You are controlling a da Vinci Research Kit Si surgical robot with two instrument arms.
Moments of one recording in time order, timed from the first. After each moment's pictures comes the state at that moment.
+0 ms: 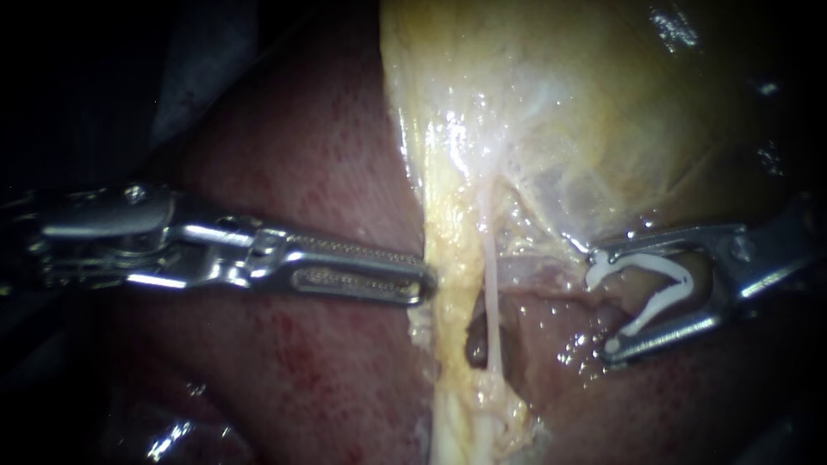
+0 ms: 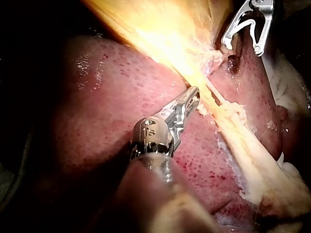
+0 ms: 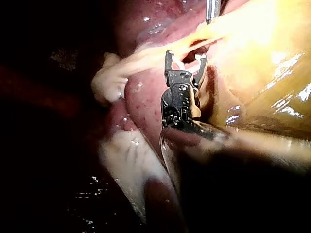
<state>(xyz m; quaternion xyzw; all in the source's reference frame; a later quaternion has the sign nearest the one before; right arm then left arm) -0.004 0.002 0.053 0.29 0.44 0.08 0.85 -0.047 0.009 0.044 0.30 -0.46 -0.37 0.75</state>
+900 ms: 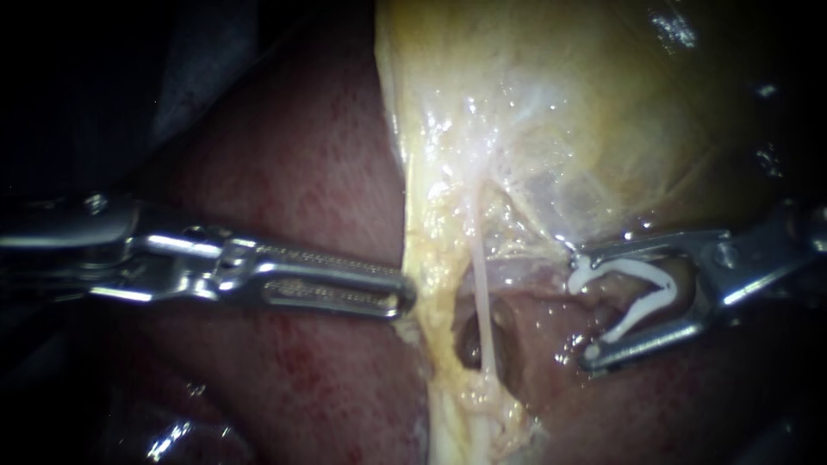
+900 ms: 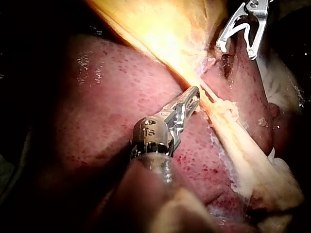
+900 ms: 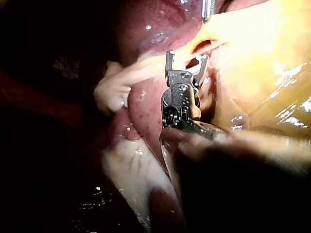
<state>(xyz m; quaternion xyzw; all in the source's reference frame) -0.002 0.001 0.053 0.29 0.44 0.10 0.84 -0.045 0.008 0.041 0.31 -0.46 -0.36 0.75</state>
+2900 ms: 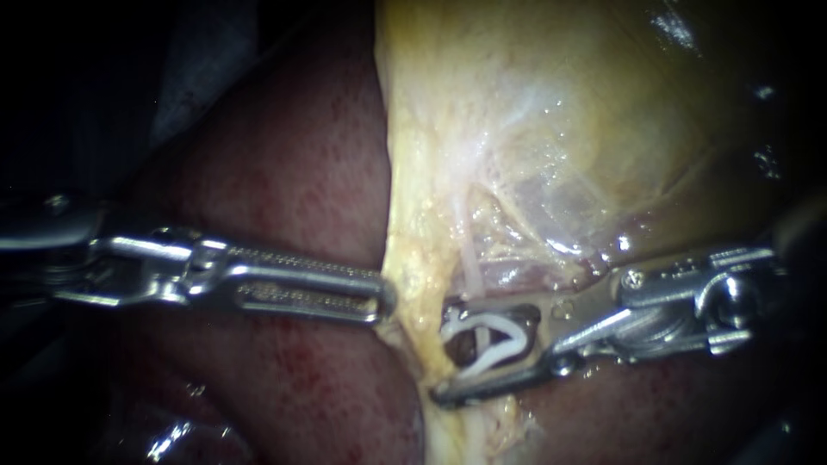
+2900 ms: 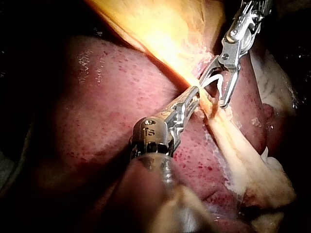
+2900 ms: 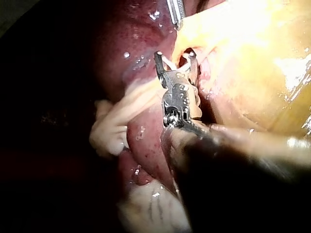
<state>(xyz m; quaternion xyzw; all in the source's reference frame) 0.007 -0.005 0.061 0.35 0.40 0.18 0.82 -0.044 0.008 0.038 0.31 -0.47 -0.37 0.74</state>
